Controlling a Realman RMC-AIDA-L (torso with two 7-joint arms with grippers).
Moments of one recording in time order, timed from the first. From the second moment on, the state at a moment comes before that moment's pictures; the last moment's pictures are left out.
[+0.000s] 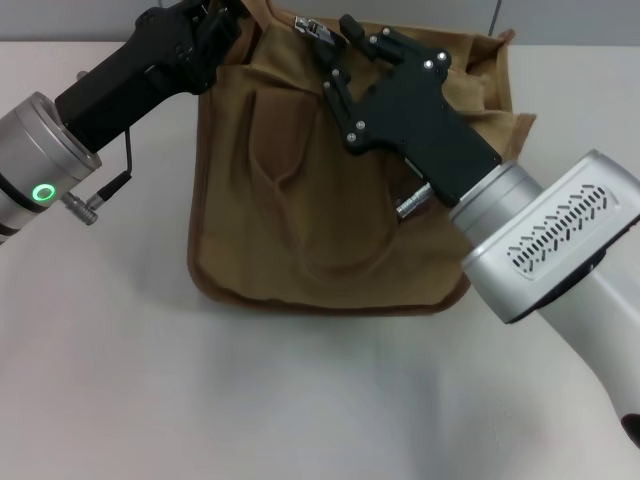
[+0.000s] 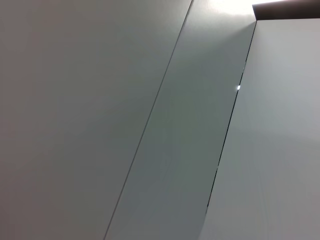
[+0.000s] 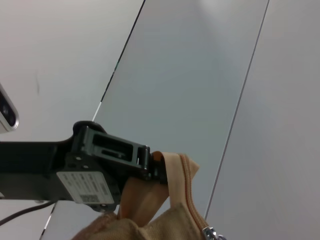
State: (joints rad) left arm -0.59 -2.08 0.69 0.29 1.34 1.65 -1.14; right arm 0.70 2.09 0.09 0.48 -1.86 -1.32 -0.35
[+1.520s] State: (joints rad) left arm -0.60 -2.08 0.70 0.28 1.33 1.64 -1.13; right arm 0.72 2.09 0.15 0.48 -1.90 -1.27 -0.35
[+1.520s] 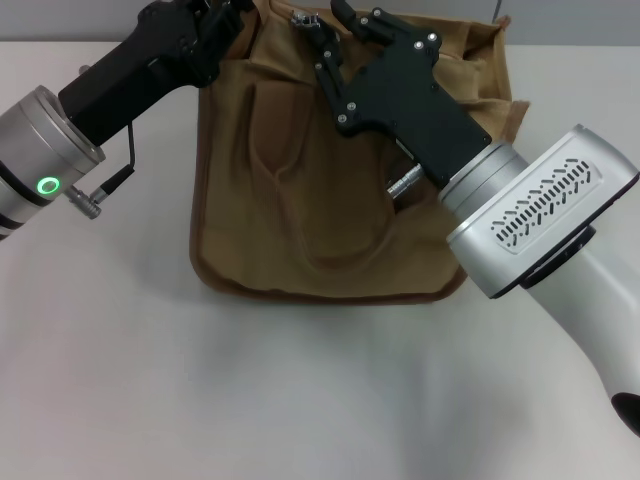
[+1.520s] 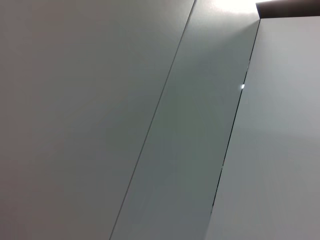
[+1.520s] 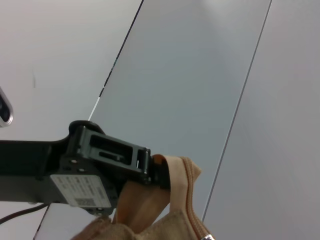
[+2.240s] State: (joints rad) left arm -0.59 -2.08 0.69 0.28 1.32 1.64 -1.13; right arm 0.71 2.09 0.15 0.47 -1.92 -1.27 -0.36
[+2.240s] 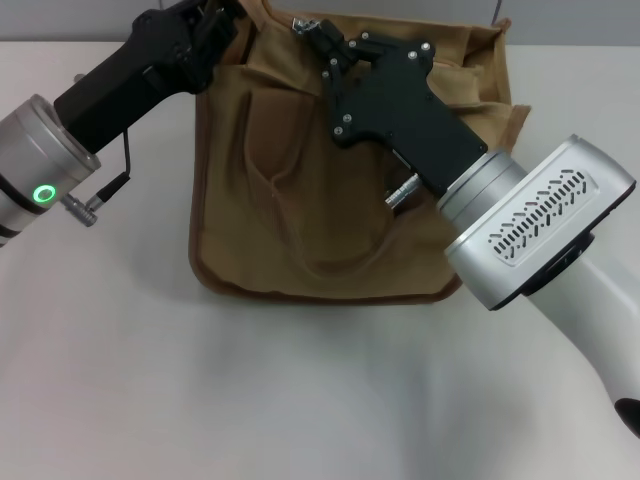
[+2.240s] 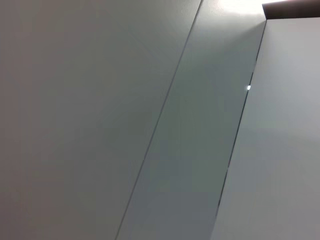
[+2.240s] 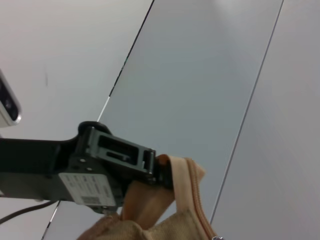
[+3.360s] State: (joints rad) left arm -0.50 -2.07 0.69 0.28 1.25 1.63 -1.11; right arm 0.58 2.09 0.26 0.39 -1.91 -1.27 -0.26
